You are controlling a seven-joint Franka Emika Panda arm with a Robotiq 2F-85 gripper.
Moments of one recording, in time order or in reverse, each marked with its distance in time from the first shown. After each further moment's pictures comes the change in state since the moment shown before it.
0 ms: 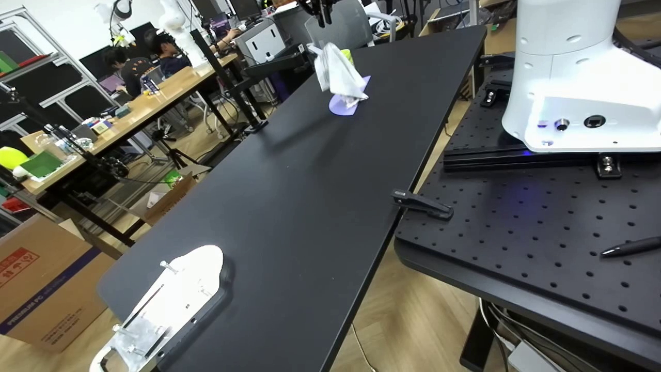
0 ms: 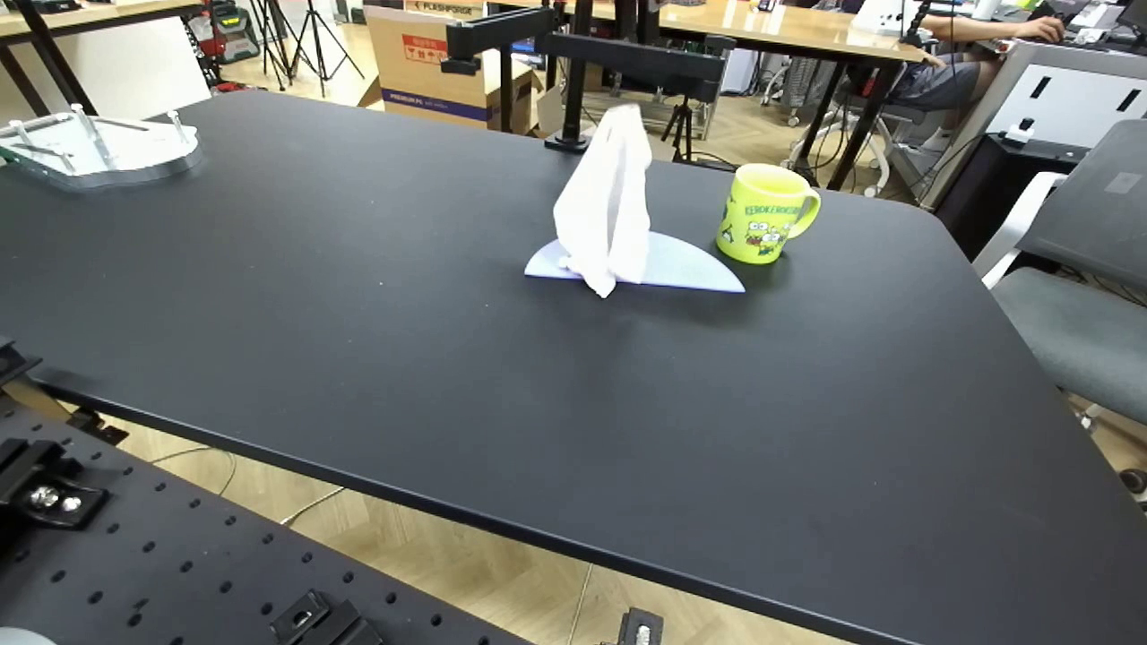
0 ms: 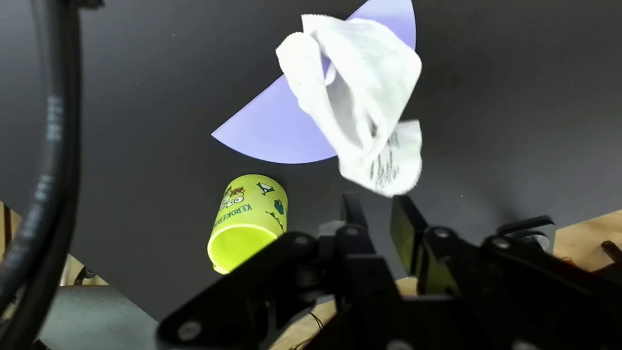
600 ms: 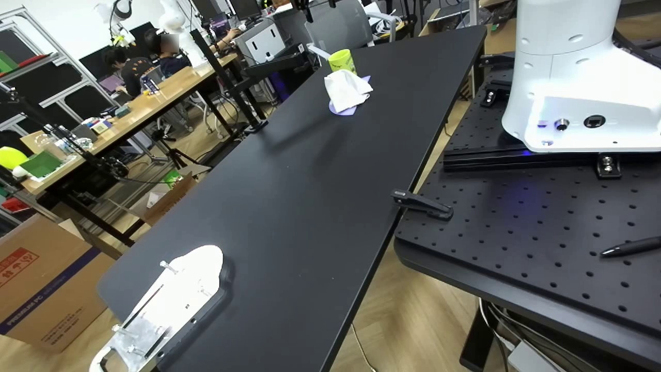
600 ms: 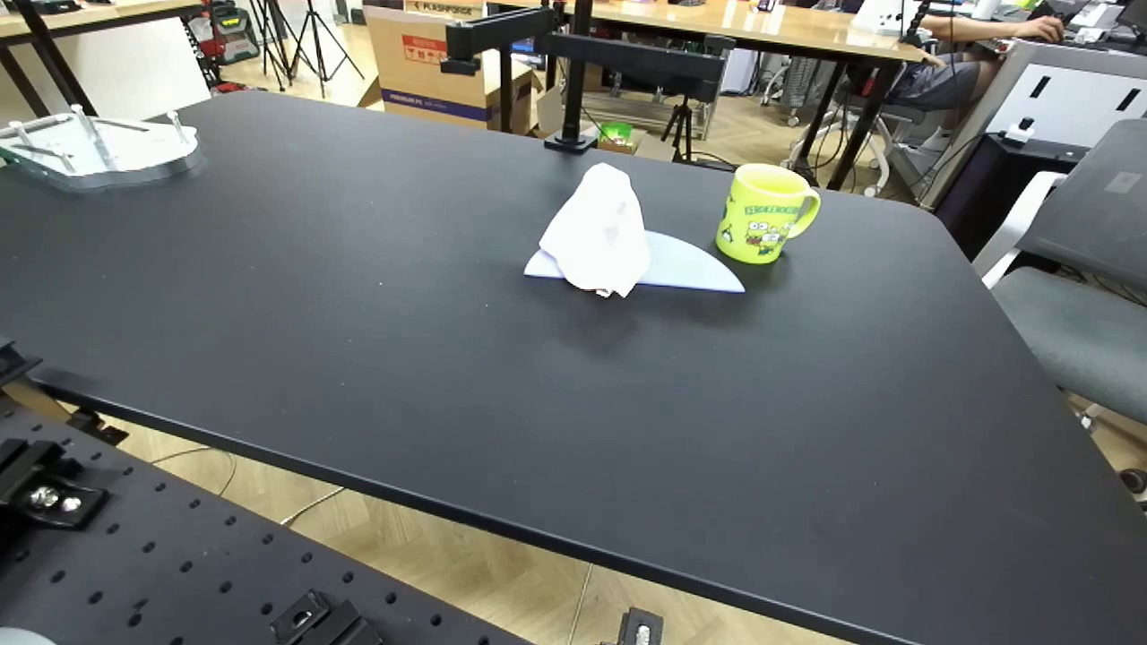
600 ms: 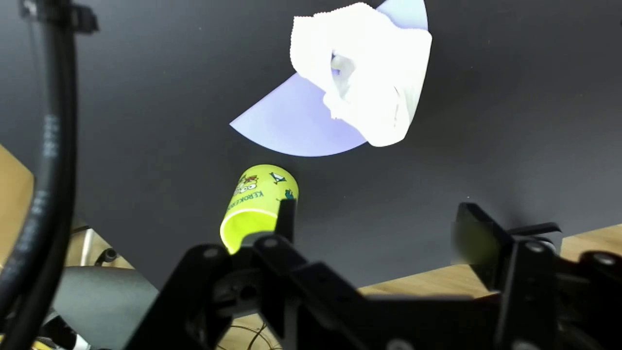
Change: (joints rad) arm 0.037 -0.040 -0.012 0.030 -0.126 -0.094 0.090
